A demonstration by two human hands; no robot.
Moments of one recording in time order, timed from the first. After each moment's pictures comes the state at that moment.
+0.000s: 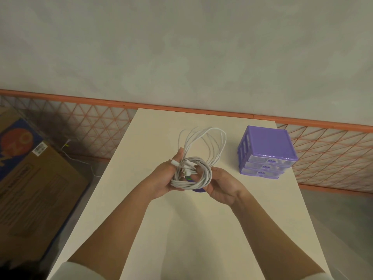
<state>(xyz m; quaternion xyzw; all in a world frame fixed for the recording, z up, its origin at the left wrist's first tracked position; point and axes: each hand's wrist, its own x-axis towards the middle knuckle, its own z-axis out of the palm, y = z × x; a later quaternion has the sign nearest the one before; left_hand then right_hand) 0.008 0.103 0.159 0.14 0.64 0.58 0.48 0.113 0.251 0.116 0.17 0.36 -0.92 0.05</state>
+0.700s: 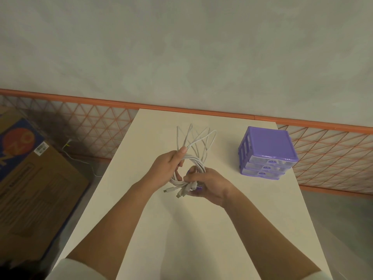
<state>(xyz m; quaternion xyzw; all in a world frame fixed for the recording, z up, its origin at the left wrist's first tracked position) -0.005 0.101 0.157 0.29 0.81 0.45 0.23 0.104 0.228 0.128 0.24 0.51 -0.82 0.08</state>
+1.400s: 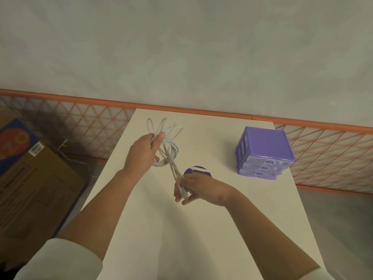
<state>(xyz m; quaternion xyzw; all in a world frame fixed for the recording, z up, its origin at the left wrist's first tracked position) -0.061 0.093 0.154 0.30 0.89 0.35 0.01 0.104 0.223 0.144 0.12 0.70 -0.68 0.19</state>
